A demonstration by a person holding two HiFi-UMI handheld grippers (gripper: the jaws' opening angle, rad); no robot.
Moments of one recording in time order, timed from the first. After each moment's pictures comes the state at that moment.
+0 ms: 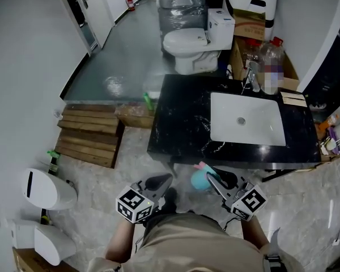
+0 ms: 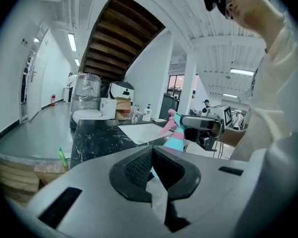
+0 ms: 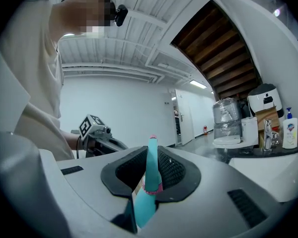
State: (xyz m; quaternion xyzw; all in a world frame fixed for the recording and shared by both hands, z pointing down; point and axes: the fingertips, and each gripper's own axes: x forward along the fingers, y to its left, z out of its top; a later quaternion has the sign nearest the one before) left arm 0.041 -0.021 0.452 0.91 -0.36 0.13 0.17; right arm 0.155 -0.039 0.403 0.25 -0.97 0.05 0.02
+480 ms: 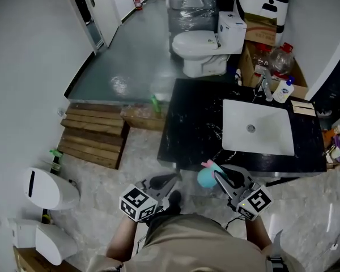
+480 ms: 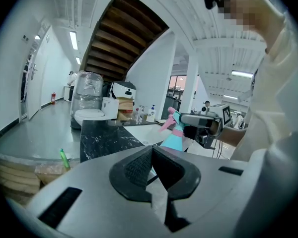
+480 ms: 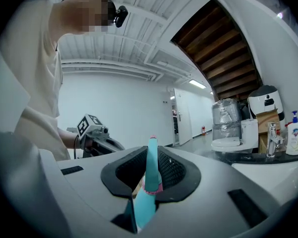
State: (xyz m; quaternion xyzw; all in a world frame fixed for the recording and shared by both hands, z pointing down) left arm 0.010 -0.054 0.454 0.91 -0.36 0.12 0.17; right arm 0.132 -0.079 0.399 0.27 -0.96 0.04 0.03
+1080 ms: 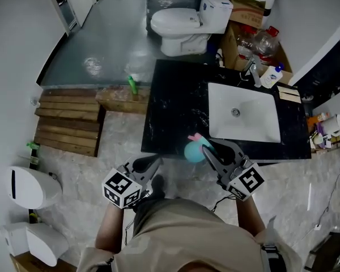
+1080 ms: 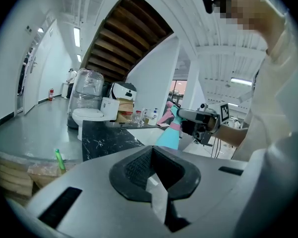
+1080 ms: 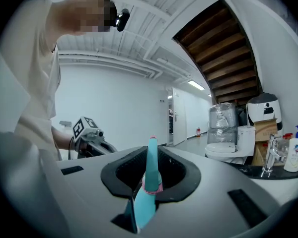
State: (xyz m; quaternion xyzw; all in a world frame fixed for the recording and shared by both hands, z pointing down) left arm -0.012 -0.099 0.457 0.92 -0.34 0.09 0.19; right arm 0.109 -0.134 0.381 0.29 -0.96 0.01 0.05
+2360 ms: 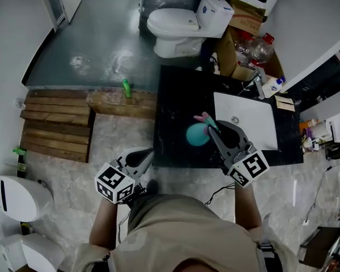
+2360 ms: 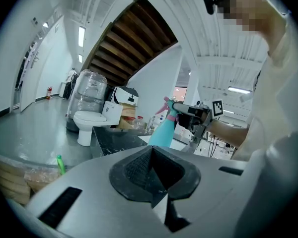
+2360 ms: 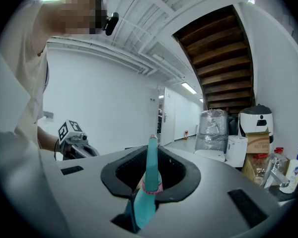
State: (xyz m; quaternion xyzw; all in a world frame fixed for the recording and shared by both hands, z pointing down) left arm -0.092 -0.168 0.462 0.93 -0.32 0.05 0.19; right arm 0.055 -0.232 0.355 0.36 -0.93 -0.02 0.07
